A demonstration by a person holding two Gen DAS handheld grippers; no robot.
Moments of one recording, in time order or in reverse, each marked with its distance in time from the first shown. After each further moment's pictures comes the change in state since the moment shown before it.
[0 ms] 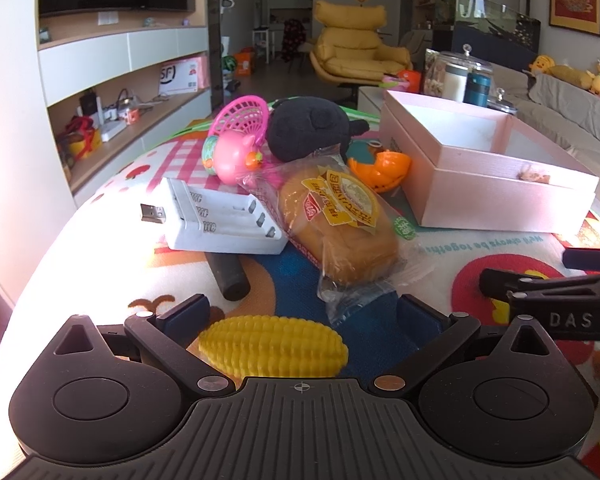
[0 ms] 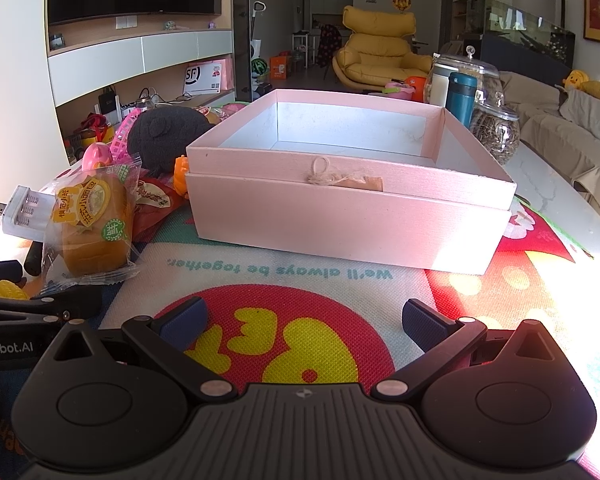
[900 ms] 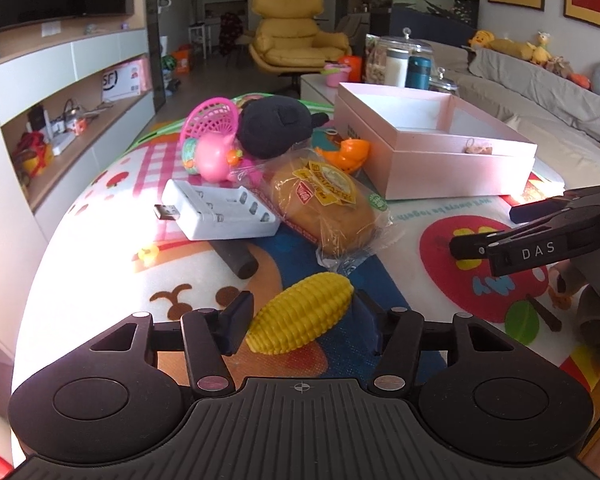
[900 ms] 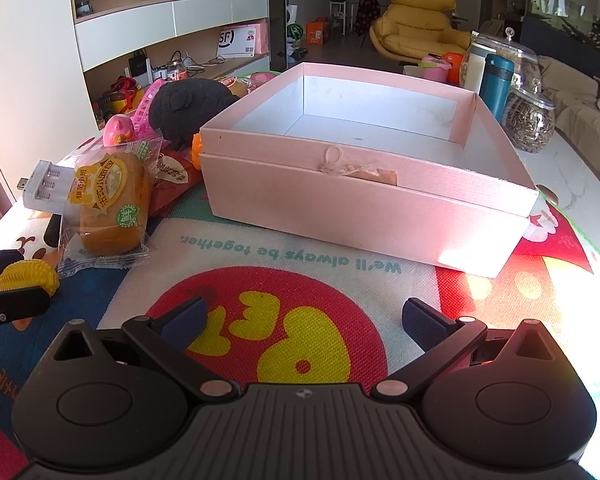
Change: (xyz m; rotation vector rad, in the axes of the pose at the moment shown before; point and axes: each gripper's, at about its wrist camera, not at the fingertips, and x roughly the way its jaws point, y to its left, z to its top) left arm -0.026 0.030 -0.001 0.091 0.032 -0.158; right arm 0.001 -0.007 0.014 -0.066 0.114 0.082
